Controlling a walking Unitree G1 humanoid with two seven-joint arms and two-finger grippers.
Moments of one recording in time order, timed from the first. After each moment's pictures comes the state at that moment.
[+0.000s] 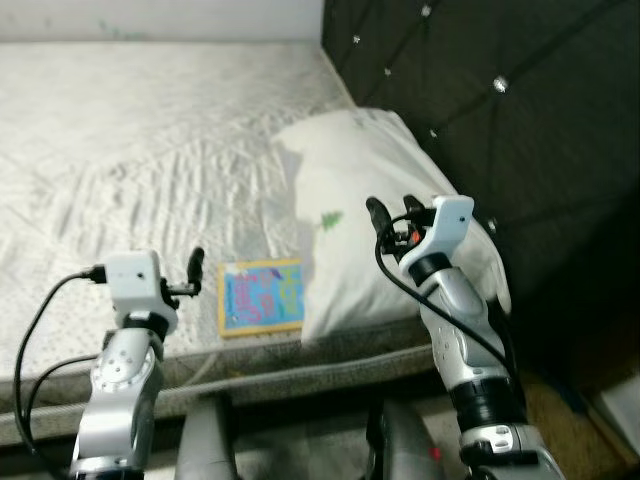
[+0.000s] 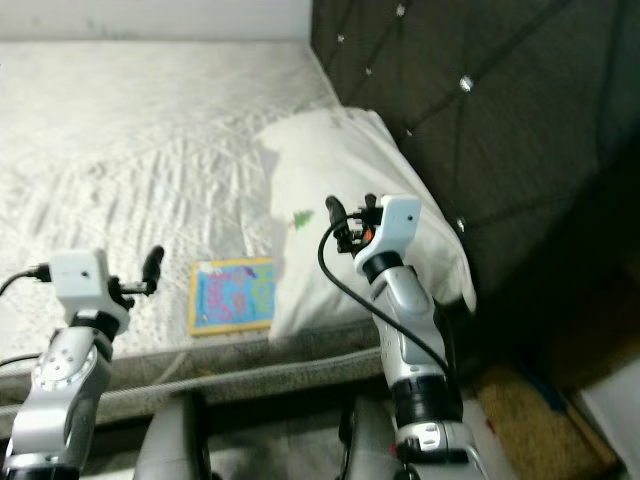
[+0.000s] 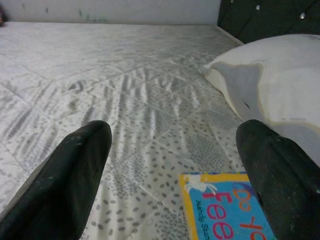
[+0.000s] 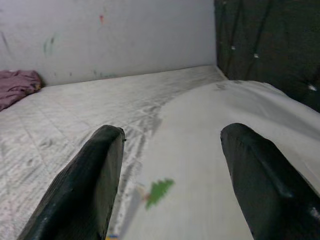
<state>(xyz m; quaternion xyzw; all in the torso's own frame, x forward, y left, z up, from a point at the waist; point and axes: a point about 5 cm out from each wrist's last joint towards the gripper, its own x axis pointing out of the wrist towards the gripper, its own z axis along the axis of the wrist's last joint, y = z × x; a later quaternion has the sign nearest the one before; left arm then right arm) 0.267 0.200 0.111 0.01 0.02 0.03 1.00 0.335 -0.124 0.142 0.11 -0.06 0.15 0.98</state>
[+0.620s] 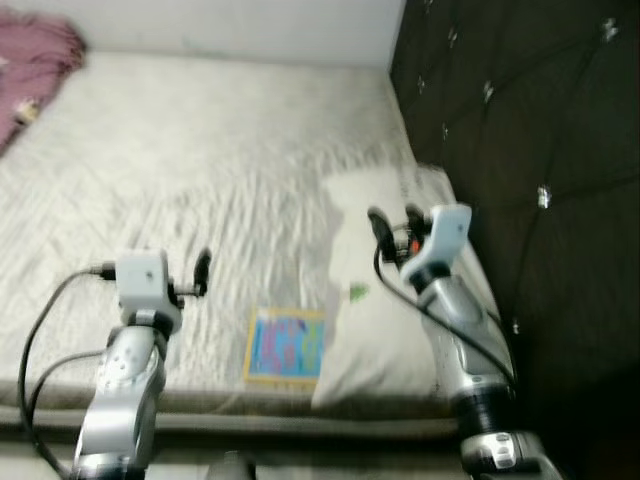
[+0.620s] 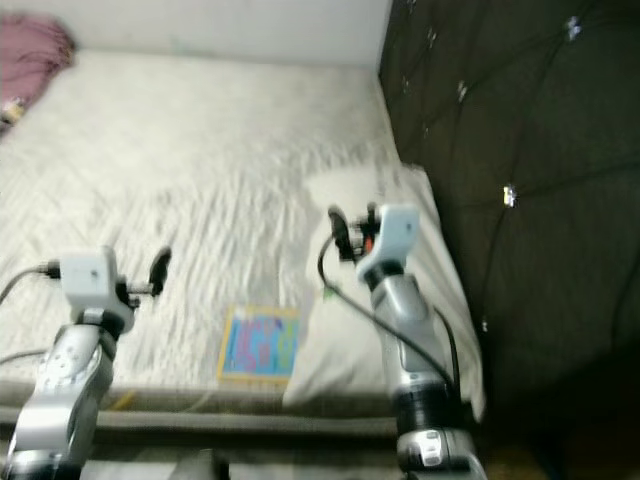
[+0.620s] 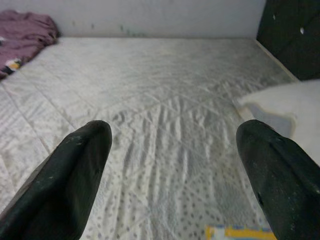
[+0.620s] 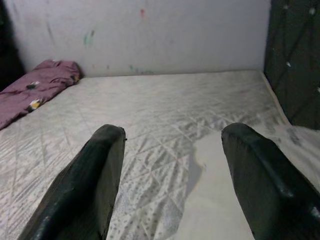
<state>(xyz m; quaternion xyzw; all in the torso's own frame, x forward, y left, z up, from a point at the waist) 0.270 0.198 0.112 0.03 0.01 0.01 1.00 0.330 -0.126 0.131 0.09 -0.04 0.14 0.99</state>
